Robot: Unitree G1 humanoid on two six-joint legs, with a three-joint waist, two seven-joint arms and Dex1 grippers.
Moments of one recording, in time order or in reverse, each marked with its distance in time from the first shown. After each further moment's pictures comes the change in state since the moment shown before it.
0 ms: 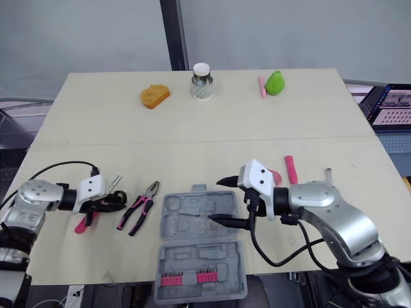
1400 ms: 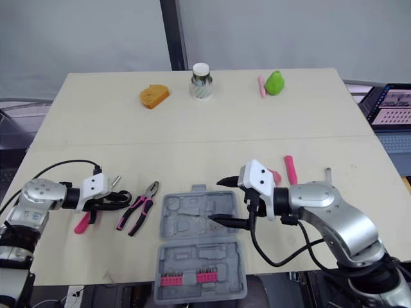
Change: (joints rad) left arm -0.015 -0.019 0.000 0.009 0.001 0.008 0.010; right arm 0.000 -0.001 0.000 0.001 -0.001 -0.001 0.000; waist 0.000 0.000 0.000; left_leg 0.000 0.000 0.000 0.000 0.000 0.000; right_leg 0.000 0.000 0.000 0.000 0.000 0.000
